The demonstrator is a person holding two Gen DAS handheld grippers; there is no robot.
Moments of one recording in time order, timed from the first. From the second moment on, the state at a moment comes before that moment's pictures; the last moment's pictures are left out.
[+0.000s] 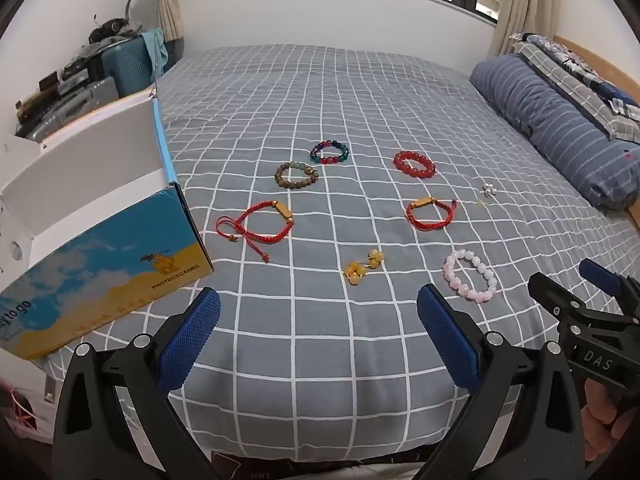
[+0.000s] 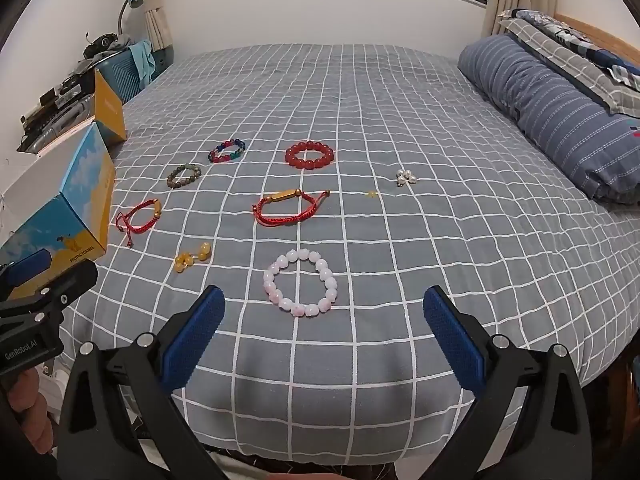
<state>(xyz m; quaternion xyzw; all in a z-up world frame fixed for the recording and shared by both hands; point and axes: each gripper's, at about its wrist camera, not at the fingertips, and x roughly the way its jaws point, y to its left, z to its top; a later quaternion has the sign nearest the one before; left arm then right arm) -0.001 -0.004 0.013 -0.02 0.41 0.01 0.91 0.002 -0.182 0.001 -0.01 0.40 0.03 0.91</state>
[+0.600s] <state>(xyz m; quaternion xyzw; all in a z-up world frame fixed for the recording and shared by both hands) -0.001 -0.007 0.011 -0.02 0.41 0.00 0.91 0.001 -0.182 0.002 -0.01 0.40 0.03 0.92</state>
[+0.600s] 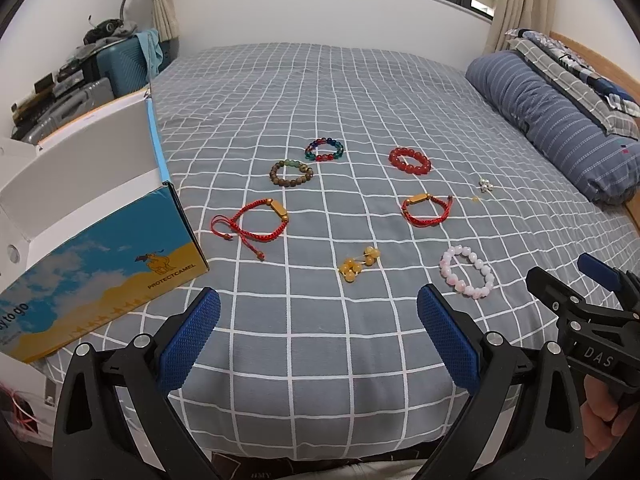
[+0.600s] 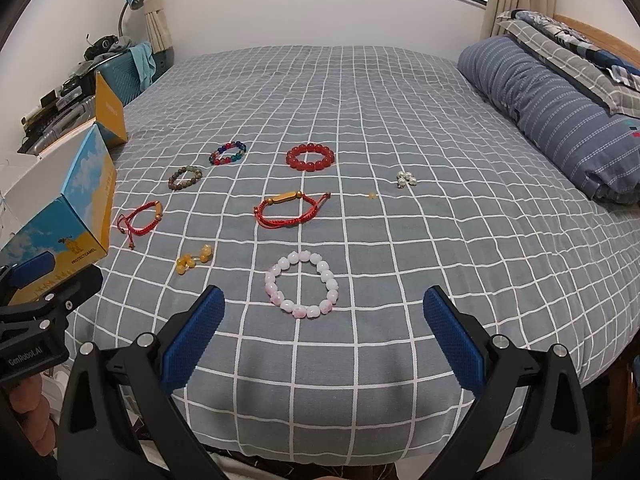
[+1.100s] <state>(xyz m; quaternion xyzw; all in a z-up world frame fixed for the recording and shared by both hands) -0.002 -0.008 0.008 -0.02 0.41 0.01 0.91 -0.001 -0.182 0.003 0.00 0.40 0.03 0.92</state>
